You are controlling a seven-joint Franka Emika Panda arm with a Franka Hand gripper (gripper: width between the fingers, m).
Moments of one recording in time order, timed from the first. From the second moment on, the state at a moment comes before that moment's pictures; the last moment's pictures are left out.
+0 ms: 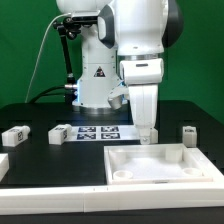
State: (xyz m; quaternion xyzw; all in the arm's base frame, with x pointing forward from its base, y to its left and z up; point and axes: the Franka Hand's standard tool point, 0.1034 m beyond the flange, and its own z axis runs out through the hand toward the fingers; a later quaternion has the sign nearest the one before) arm 0.465 0.074 0.044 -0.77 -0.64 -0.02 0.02
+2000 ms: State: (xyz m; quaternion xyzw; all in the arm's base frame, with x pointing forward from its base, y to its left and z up) arm 0.417 0.177 0.040 -0.99 0.11 0.03 0.06
